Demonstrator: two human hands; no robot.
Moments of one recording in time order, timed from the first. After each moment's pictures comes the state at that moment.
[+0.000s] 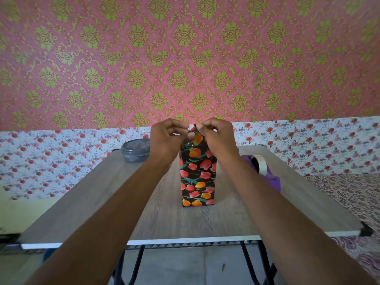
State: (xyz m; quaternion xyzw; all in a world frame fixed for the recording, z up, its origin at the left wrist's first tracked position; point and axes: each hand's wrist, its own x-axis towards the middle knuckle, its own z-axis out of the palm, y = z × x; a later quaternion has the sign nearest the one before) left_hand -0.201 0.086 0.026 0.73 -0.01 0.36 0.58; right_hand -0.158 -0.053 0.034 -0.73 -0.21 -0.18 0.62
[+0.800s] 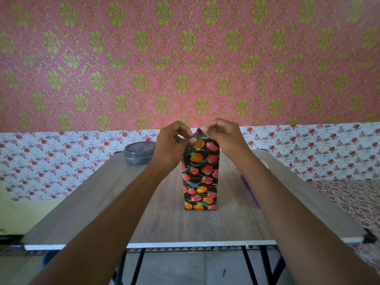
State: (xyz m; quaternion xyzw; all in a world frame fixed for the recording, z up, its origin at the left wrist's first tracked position) left_hand -0.198 0.094 0.020 0.78 -0.09 0.36 0.51; right_hand -0.150 -0.078 0.039 -0.70 -0.30 -0.12 0.63
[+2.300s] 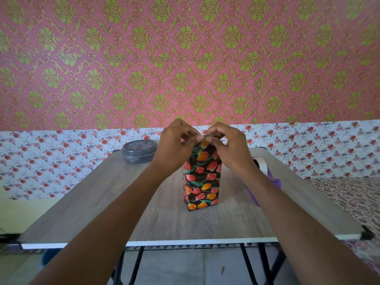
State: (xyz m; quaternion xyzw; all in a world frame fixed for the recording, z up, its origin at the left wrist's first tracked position) left_hand -0.214 0.076 0.027 0.83 -0.15 0.43 0.33; right_hand -0.153 -0.092 0.015 -0.76 -0.34 -0.28 0.48
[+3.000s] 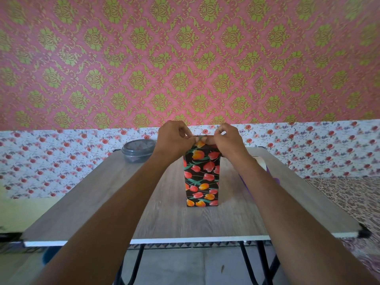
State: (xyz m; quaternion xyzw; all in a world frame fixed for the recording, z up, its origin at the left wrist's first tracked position) left_hand -0.202 0.079 0.040 0.87 0.02 0.33 0.36; right_hand -0.128 -0.076 0.024 -0.80 -0.14 -0.11 0.58
